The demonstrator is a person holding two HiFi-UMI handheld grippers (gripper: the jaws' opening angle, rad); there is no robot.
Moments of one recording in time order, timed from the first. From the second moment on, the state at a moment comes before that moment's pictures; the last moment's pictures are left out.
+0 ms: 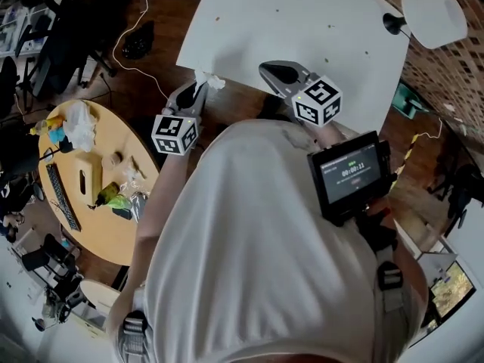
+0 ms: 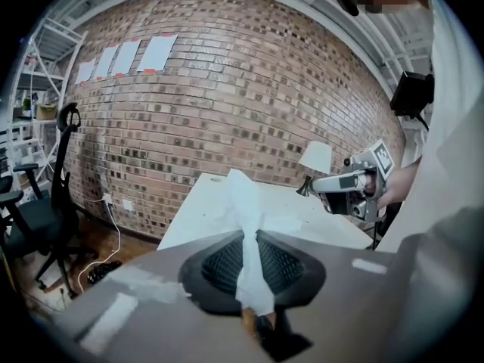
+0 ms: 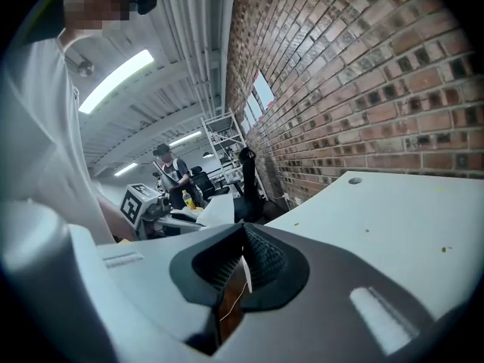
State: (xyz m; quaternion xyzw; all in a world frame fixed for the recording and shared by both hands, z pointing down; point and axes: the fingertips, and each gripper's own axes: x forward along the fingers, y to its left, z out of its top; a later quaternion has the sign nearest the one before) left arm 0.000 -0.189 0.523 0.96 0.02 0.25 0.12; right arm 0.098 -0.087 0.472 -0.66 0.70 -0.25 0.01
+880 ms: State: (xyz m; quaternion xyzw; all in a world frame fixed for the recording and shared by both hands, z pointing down) left arm 0.079 -0.211 0.554 0.94 -0.03 0.34 0.03; right arm 0.187 -0.067 0.499 -0.64 0.72 -0.25 0.06
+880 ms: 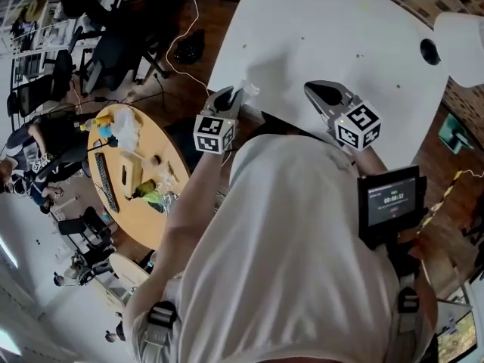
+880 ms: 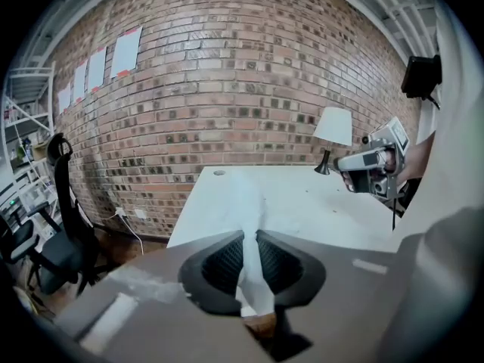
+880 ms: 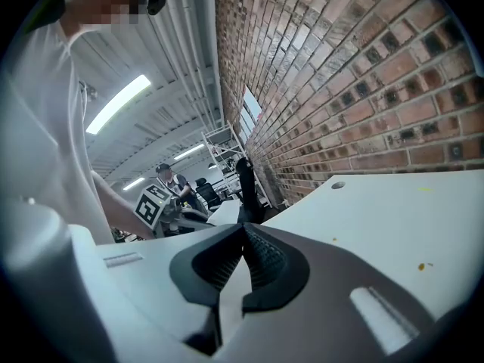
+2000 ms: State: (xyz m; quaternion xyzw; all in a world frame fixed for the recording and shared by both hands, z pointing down) left arm 0.140 -0.316 0.627 0.92 0.01 0.39 0.03; right arm 0.228 -0.111 0.496 -0.70 0.66 -0.29 0.02
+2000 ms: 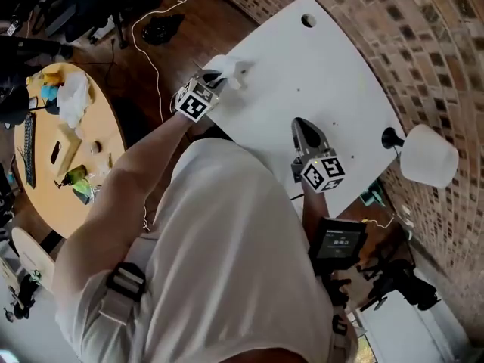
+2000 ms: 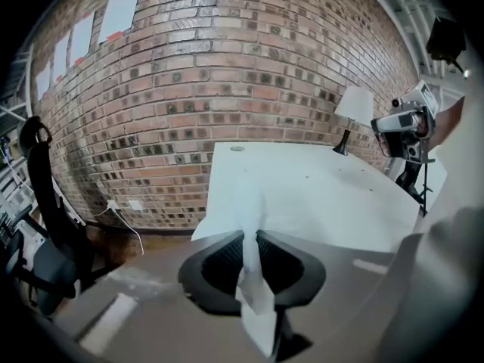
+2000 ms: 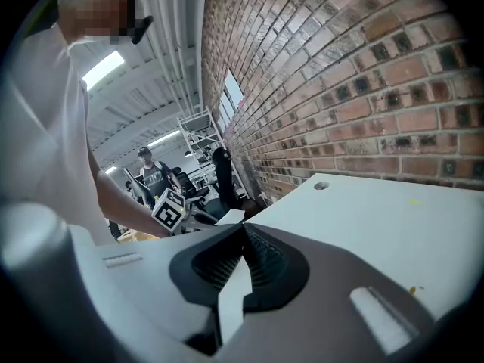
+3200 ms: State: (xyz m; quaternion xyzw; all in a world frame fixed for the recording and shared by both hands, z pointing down) left arm 0.222 -0.264 0.676 0.89 0.16 0.42 -0.09; right arm 0.239 -0.127 0.510 -0.73 0.61 -0.31 0.01
